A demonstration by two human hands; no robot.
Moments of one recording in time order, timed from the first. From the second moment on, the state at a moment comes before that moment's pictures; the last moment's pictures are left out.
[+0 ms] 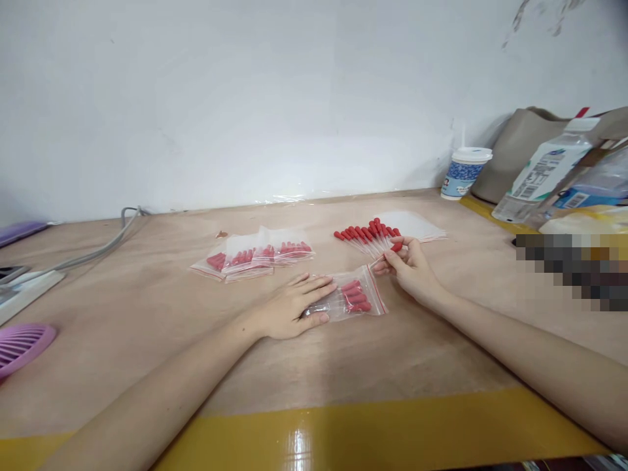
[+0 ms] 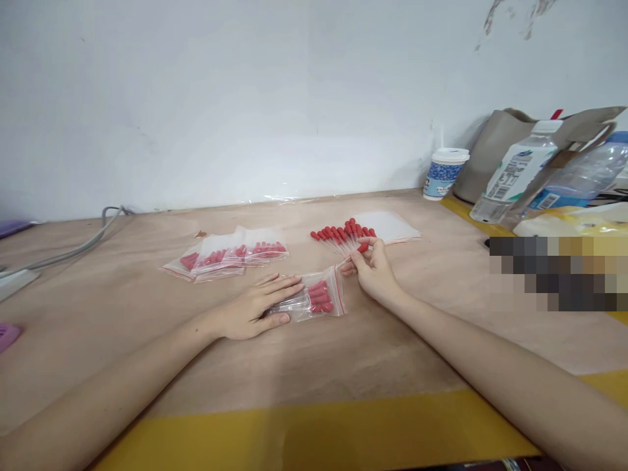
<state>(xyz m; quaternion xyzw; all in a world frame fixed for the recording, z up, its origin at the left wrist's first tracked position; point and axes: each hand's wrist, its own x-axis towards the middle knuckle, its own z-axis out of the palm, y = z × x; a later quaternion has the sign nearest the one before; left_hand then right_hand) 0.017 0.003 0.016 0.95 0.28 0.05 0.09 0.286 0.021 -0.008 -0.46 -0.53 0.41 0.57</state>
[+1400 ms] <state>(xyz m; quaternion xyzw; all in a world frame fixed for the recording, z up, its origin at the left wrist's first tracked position) 0.018 0.001 0.017 0.95 0.29 0.06 0.09 0.288 0.022 -0.003 -0.50 -0.58 0.51 0.40</state>
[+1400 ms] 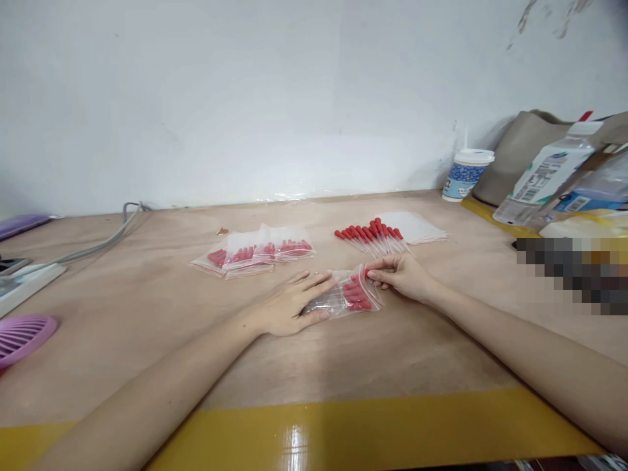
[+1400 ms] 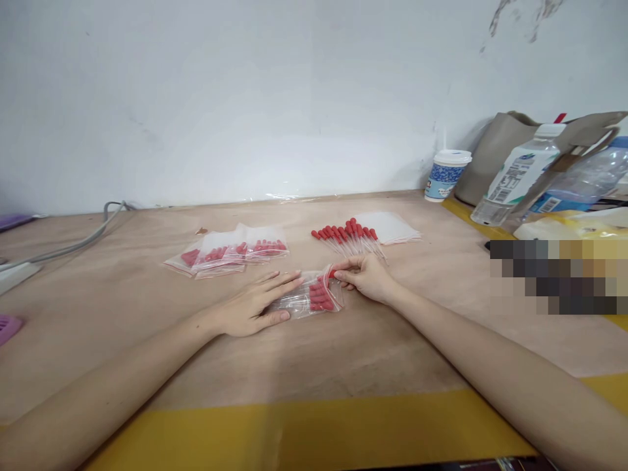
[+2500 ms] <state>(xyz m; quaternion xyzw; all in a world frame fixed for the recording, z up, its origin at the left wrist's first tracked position) 0.018 0.002 0.017 0.96 0.28 0.06 0.08 0.298 0.026 -0.004 -0.33 -0.85 0.16 0.37</state>
